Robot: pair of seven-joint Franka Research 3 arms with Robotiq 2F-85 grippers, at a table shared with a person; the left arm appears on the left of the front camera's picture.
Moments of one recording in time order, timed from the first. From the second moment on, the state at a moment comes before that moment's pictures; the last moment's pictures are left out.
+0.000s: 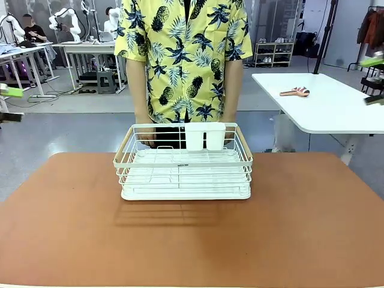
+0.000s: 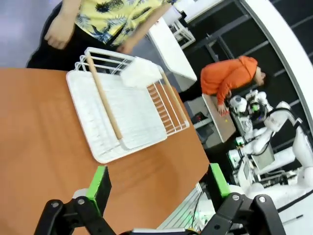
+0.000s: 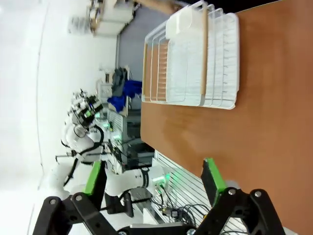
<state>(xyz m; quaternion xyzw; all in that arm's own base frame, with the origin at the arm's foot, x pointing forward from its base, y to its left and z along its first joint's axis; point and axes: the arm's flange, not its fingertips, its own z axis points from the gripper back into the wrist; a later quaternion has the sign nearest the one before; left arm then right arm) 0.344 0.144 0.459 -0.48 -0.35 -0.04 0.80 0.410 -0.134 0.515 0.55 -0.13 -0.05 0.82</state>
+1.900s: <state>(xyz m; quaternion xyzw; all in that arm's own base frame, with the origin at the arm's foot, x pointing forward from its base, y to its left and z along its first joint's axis) 0.296 0.222 0.469 -0.46 -0.40 0.07 0.79 0.348 -0.271 0.444 0.57 -0.15 -0.20 0.79</state>
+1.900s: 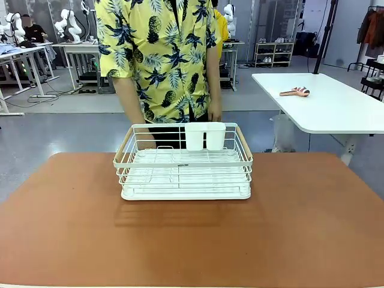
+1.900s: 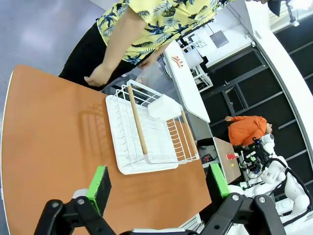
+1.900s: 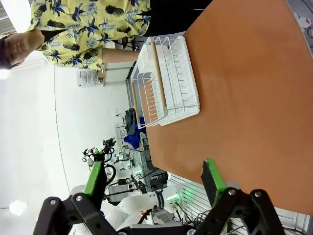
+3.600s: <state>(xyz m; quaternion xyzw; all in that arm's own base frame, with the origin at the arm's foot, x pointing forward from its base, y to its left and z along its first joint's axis) 0.296 0.222 0.469 -0.46 -0.40 0.07 0.79 0.348 -0.271 0.444 0.57 -0.15 -0.20 0.79</state>
